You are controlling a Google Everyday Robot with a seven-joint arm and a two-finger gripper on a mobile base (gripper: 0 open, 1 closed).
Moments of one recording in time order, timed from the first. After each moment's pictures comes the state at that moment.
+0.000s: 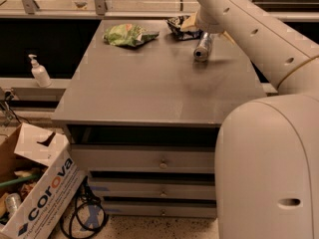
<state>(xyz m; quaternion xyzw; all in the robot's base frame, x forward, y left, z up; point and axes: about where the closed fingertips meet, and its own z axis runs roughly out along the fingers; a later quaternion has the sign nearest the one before) 0.835 -0.188 0.874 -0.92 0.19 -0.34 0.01</state>
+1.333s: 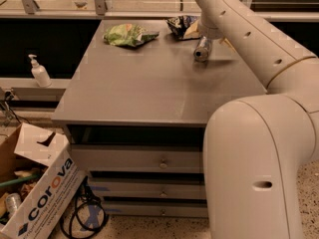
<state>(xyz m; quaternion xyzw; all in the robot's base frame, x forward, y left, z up) 0.835 -0.200 0.844 -0.93 0.22 -0.29 -0.01</state>
